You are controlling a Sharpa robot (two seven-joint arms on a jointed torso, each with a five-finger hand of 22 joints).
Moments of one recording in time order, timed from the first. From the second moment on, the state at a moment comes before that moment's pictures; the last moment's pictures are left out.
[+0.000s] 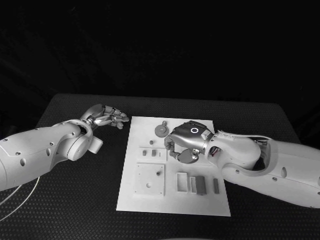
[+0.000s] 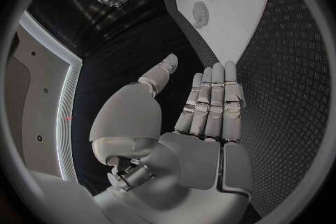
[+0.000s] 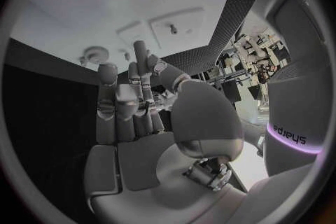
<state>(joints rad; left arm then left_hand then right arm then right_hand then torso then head) 1.22 -0.80 -0.12 1.24 -0.47 -0.28 0.21 1.04 -0.11 0.47 -0.27 0.06 0.85 0.19 0.22 0.54 1.08 0.16 0.06 0.26 0.88 0.11 0.63 0.43 0.05 1.00 0.01 0.07 0.95 1.14 -0.80 -0.04 1.76 -1.95 -0.22 -0.17 1.21 -0.05 0.61 -0.30 0.05 1.00 0.11 0.36 0.53 1.27 0.07 0.14 0.24 1.29 -0.05 1.35 0.80 0.19 1.24 -0.01 0.65 1.31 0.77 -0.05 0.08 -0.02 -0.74</state>
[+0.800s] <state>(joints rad) 1.22 -0.79 -0.12 1.24 -0.47 -0.28 0.21 1.04 -0.11 0.47 -0.27 0.05 0.85 0.19 0.22 0.54 1.08 0.16 0.06 0.26 0.88 0.11 0.62 0.44 0.05 1.00 0.01 0.07 0.95 1.02 -0.62 -0.09 1.70 -1.94 -0.26 -0.12 1.21 -0.05 0.61 -0.30 0.05 1.00 0.11 0.36 0.54 1.27 0.07 0.14 0.24 1.29 -0.05 1.35 0.80 0.19 1.24 -0.01 0.65 1.31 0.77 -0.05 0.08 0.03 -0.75</state>
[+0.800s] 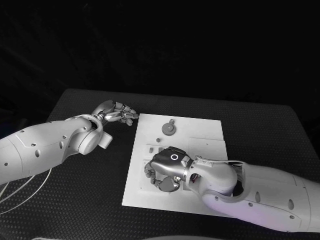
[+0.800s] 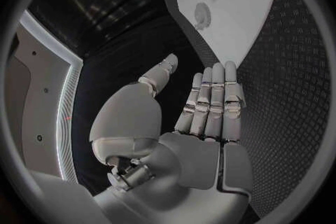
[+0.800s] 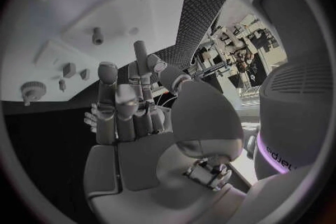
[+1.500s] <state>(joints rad) 1.22 -0.78 -0.12 1.24 -0.47 -0.28 0.21 1.04 -0.11 0.47 -0.27 0.05 0.85 0.19 0.22 0.54 1.08 0.16 0.06 0.26 0.88 0.11 0.62 0.44 0.05 1.00 0.01 0.07 0.95 1.00 -0.59 -0.10 1.65 -1.95 -0.27 -0.12 1.21 -0.05 0.61 -0.30 0.05 1.00 0.11 0.36 0.54 1.27 0.07 0.14 0.24 1.29 -0.05 1.35 0.80 0.19 1.24 -0.01 0.65 1.31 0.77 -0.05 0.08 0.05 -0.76</state>
